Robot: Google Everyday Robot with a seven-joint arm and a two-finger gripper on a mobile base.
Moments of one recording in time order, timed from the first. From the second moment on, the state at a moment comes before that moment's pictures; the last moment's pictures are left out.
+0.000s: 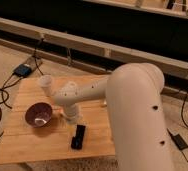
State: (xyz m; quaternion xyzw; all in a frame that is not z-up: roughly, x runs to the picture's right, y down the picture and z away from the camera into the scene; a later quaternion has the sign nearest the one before) arm -0.087 0.231 0.814 -0.41 0.13 0.19 0.88
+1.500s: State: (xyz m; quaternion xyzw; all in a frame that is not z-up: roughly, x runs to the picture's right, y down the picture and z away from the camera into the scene) arm -0.089 0.287 0.763 -0.48 0.14 0.20 0.84
